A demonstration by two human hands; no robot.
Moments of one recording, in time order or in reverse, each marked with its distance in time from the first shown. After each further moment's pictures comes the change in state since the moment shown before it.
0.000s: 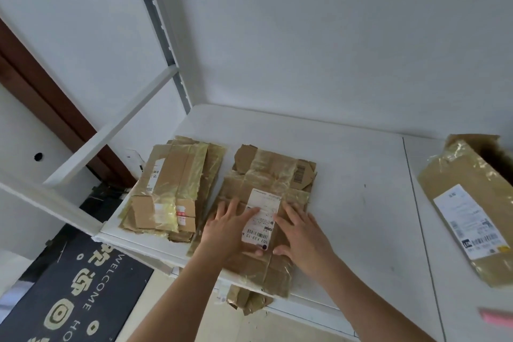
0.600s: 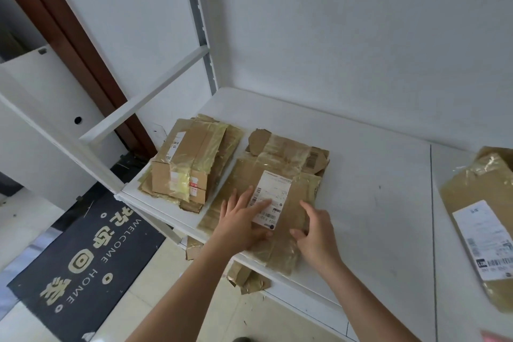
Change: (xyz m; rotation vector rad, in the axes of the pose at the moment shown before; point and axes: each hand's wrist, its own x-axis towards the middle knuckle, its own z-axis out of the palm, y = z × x) left_hand -0.020 0.017 0.026 -0.330 0.120 -0.068; right_hand -0.025 0.001 0.000 0.630 0.166 0.243
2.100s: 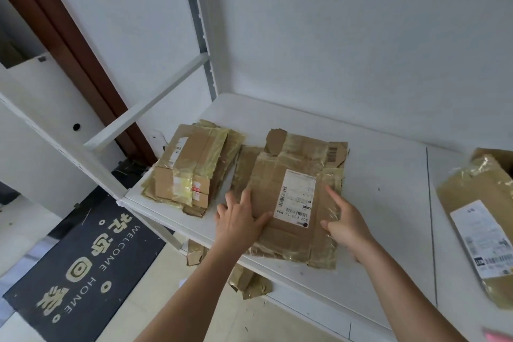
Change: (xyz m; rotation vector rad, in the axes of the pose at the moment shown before) left_hand -0.010 0.017 -0.015 -0.112 0.178 -0.247; right_hand 0.009 -0.007 -0.061 0.249 -0.023 0.152
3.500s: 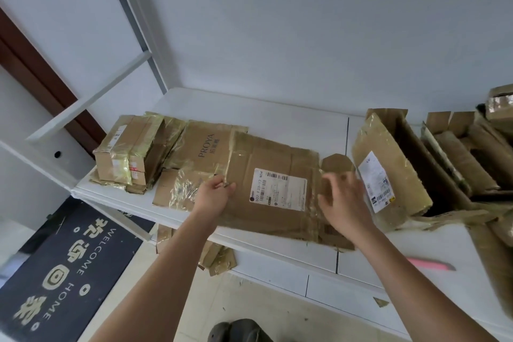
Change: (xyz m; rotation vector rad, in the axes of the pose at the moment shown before) left_hand -0.071 0.099 0.021 -1.007 -0.053 -0.251; right_hand -0.058 0.100 -0.131 -0.617 0.344 -0.314
